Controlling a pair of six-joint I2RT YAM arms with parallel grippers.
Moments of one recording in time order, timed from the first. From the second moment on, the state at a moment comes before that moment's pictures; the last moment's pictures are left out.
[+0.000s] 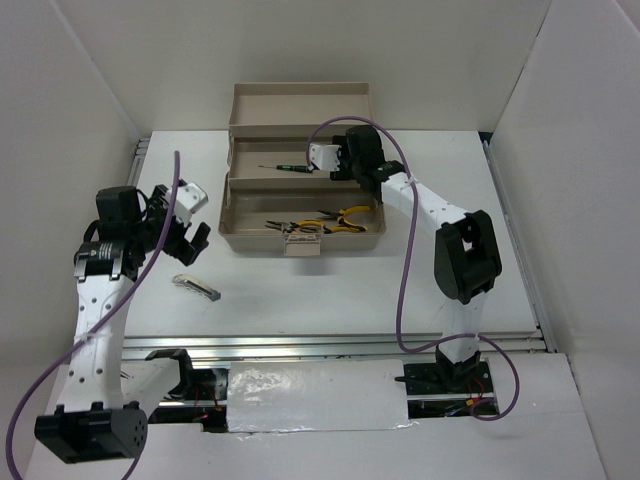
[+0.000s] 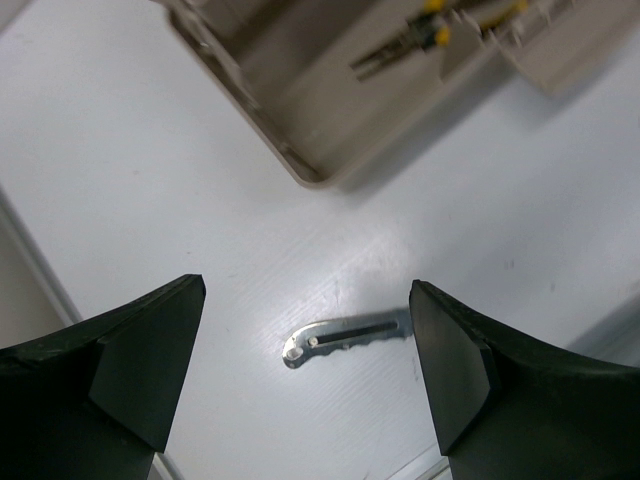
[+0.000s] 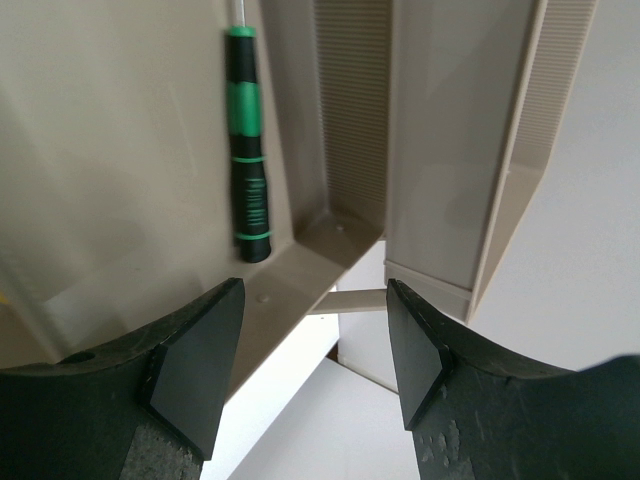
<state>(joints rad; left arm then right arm) 0.10 0.93 1.10 -0.79 0.48 0.59 0.45 1.92 1.59 -0.17 0.17 -1.26</state>
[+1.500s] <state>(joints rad) 0.19 1.53 0.84 -0.88 0.33 2.01 0.13 1.36 1.60 -0.84 -0.41 -0.28</state>
